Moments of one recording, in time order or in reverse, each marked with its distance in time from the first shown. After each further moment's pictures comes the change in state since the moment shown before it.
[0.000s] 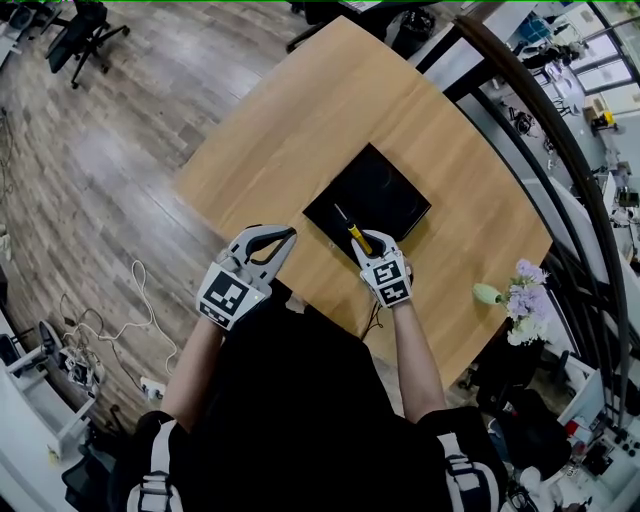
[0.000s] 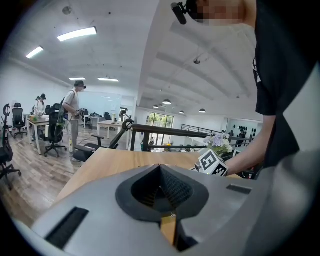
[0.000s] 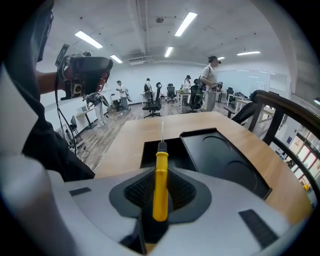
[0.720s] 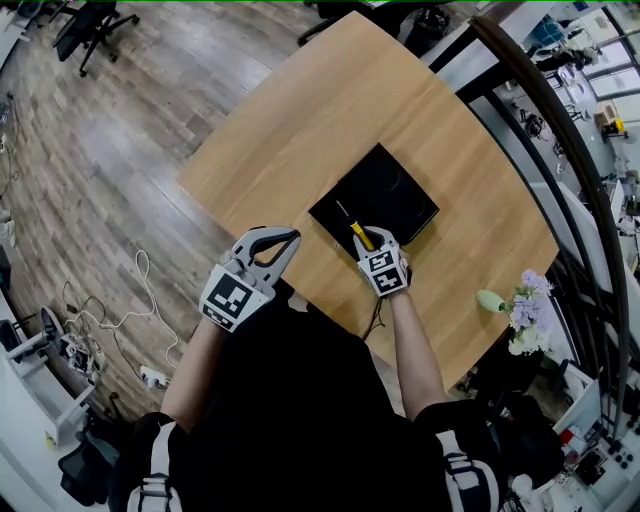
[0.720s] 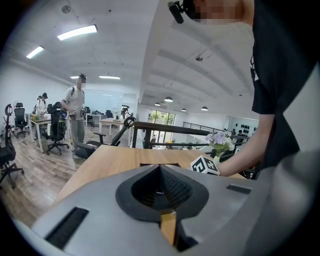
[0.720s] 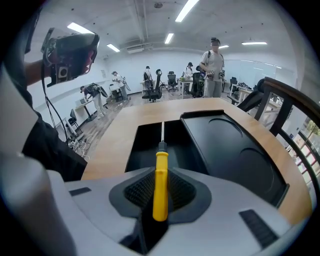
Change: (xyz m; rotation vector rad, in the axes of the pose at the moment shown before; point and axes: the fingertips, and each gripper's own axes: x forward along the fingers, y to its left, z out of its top) left arm 0.002 0.004 -0.007 -0.013 0.031 0.020; right arm 0.046 -0.009 -0.025 -0.025 0.121 0.018
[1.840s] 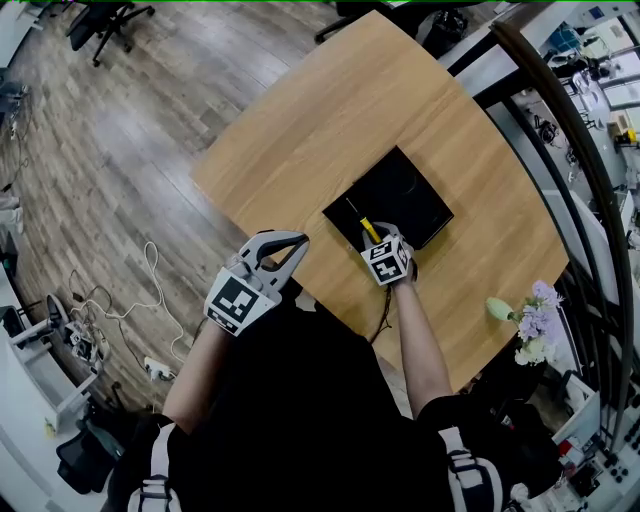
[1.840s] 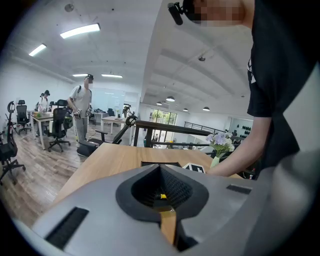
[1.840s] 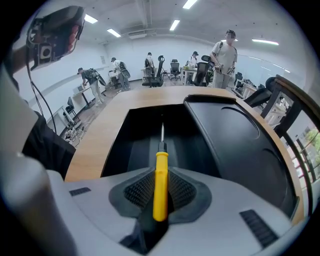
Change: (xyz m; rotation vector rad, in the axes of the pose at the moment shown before) left arm -0.010 0.003 -0.006 -0.022 0.012 0.010; right arm 0.040 -0.007 -0.010 -0.054 0.143 -0.028
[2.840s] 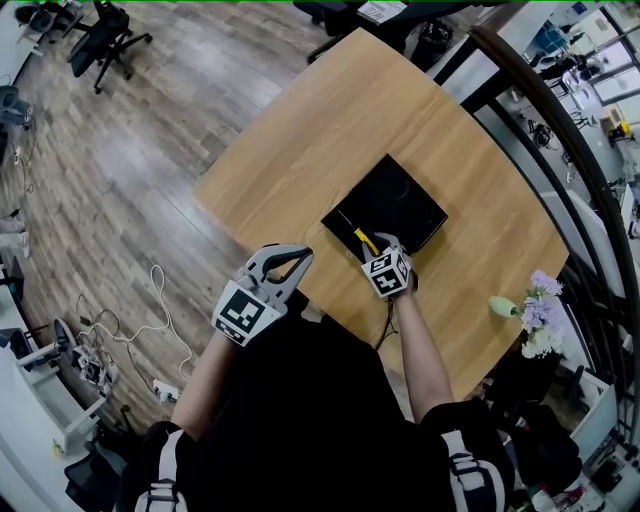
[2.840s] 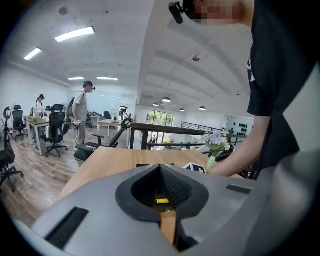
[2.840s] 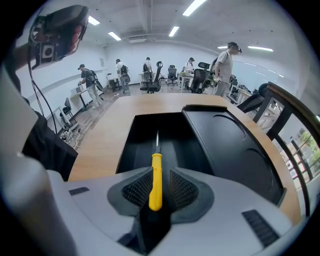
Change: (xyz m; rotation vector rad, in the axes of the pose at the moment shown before) left arm -0.007 -0.025 0.006 0.045 -0.014 -0.020; right arm -0.023 0.008 -0.003 0.006 -0.053 -0.048
